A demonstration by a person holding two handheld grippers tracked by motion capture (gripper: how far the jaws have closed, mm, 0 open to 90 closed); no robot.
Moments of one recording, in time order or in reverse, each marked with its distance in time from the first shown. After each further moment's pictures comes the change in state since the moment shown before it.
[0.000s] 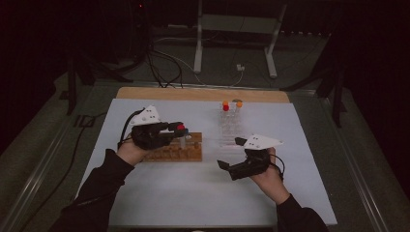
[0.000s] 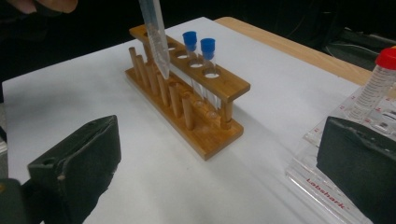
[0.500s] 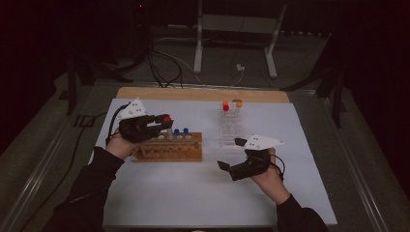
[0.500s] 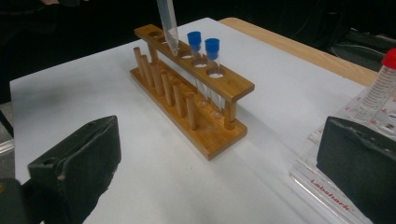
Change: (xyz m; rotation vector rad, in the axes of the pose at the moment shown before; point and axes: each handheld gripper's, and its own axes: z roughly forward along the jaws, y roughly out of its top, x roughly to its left) left arm 0.031 -0.006 -0.017 -0.019 0.088 -0.017; right arm -0.001 -0.001 -0.001 -0.001 0.019 -0.001
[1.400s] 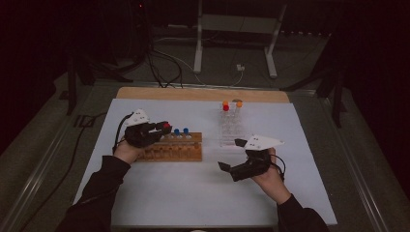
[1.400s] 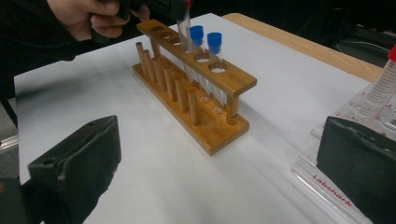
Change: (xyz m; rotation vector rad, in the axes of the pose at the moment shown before) left arm 0.014 -0.055 0.034 0.038 0.047 -0.080; right arm -0.002 -0.002 0.000 0.014 0.017 -0.003
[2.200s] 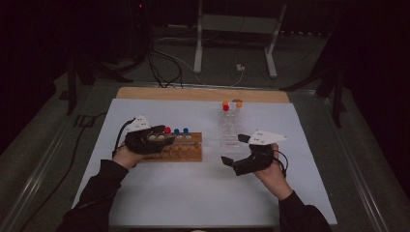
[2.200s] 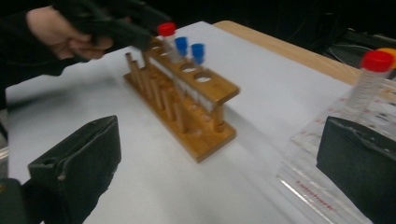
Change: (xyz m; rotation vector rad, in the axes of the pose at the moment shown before) left arm -0.009 -0.008 -0.007 0.024 -0.060 -0.003; right arm -0.015 0.005 -0.003 -0.027 -0.020 0.024
